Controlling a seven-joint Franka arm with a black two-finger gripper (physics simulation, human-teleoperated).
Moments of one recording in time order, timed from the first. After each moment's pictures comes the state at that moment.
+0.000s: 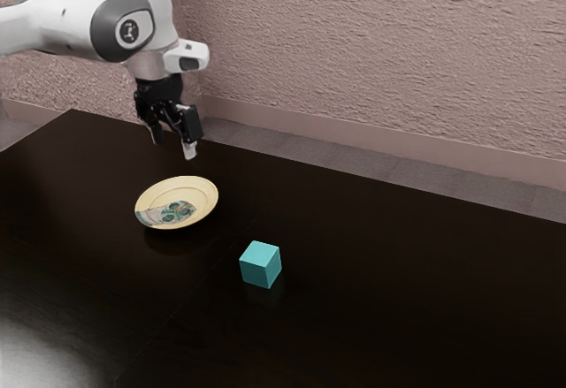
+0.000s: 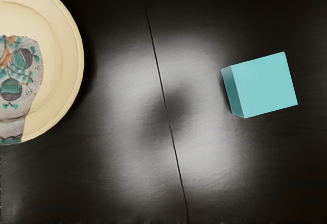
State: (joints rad) arm -0.16 0.05 0.18 -1.73 0.01 1.74 0.22
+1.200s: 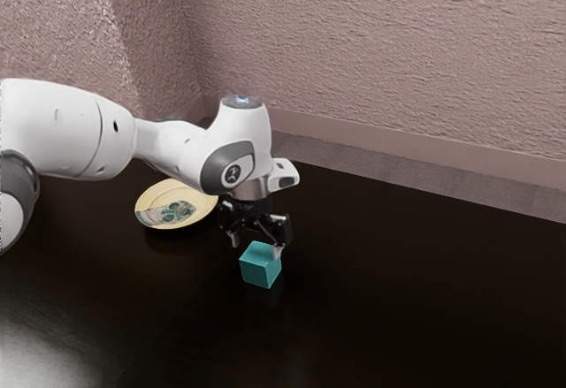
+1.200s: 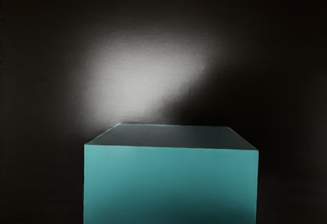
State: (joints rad) arm -0.32 0.38 0.14 -1.89 -0.02 2.21 -0.26
